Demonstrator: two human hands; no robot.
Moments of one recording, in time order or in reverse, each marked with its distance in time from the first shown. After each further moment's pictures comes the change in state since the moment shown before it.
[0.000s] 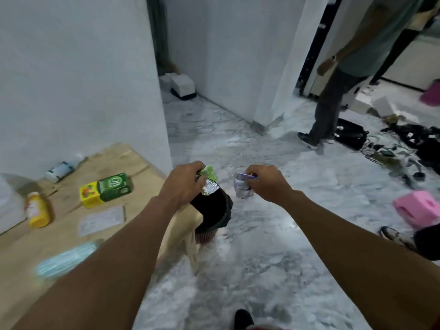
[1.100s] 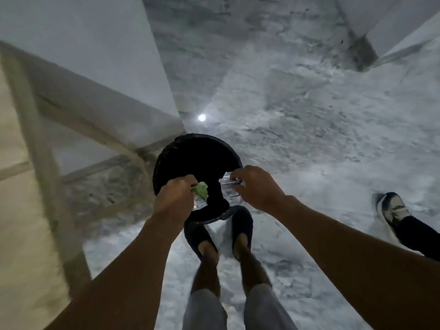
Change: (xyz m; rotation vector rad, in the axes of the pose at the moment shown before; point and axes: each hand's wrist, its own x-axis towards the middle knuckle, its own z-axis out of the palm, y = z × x) left_hand 0.197 -0.193 0.279 0.005 -0.257 -0.815; right_hand 0.352 0.148 0.241 -0.068 -0.645 -0.329
